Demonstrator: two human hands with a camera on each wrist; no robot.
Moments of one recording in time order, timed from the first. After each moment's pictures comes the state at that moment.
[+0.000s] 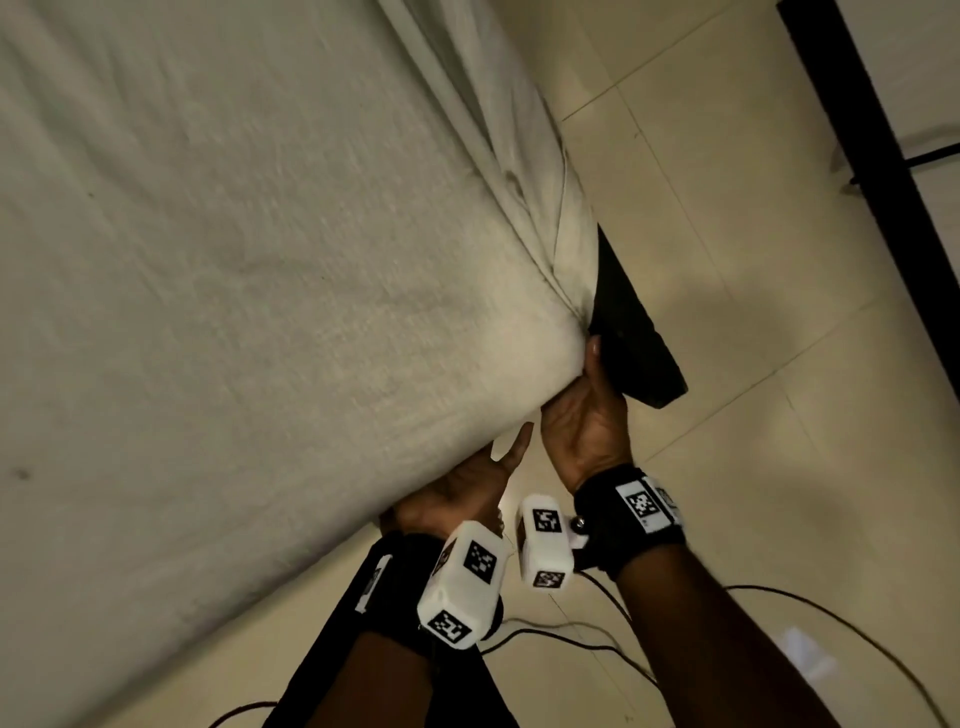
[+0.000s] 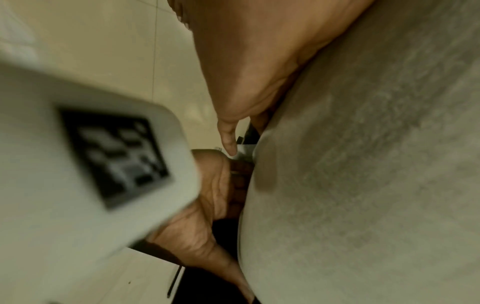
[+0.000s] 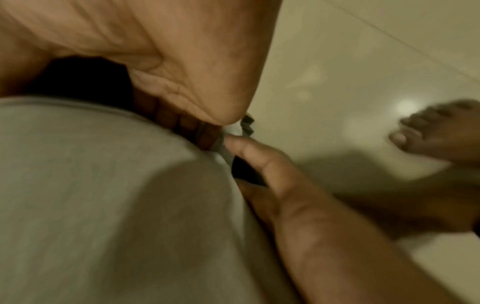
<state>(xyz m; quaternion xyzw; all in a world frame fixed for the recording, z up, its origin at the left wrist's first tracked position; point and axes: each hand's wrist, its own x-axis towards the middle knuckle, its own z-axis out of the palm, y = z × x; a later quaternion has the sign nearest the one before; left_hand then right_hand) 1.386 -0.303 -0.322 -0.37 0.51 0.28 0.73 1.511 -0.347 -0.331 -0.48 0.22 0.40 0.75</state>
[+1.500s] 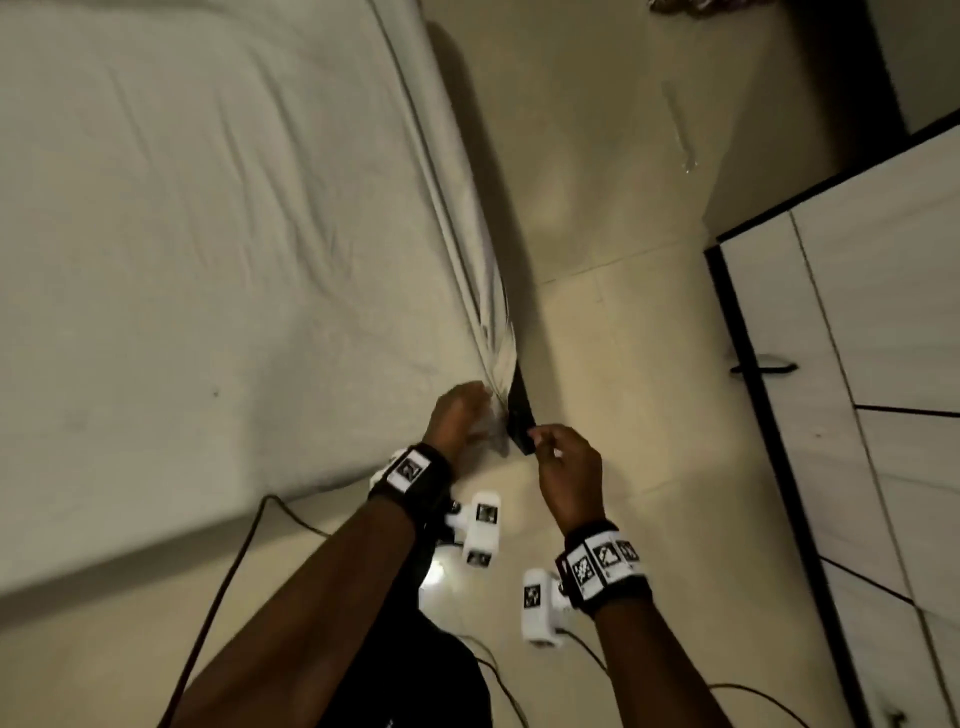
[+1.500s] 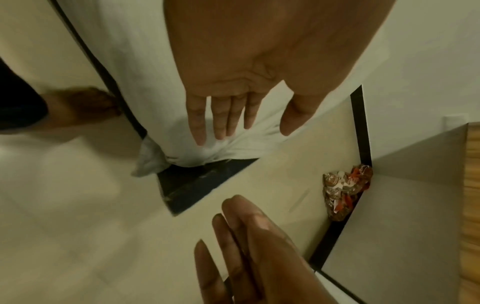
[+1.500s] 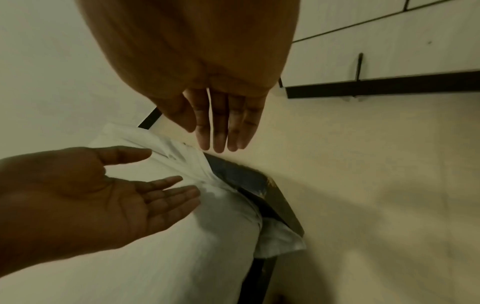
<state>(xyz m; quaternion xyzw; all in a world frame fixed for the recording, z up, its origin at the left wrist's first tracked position) 1.485 -0.247 -0.134 0.21 0.61 0.08 0.76 1.593 -0.372 -0.115 -0.86 -0.24 0.38 0.27</state>
